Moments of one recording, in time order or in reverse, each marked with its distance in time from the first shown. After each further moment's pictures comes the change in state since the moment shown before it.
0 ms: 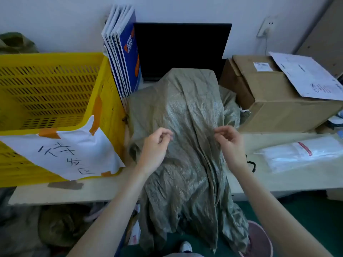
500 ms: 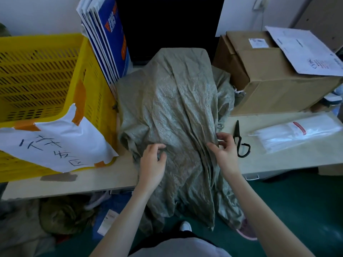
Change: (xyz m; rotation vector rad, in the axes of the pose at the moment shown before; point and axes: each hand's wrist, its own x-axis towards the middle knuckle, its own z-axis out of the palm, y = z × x) left_hand -0.045 -0.063 0.039 0.272 0.041 -0.084; right_hand -0.040 0.058 -0.005 -0.025 0.081 0.234
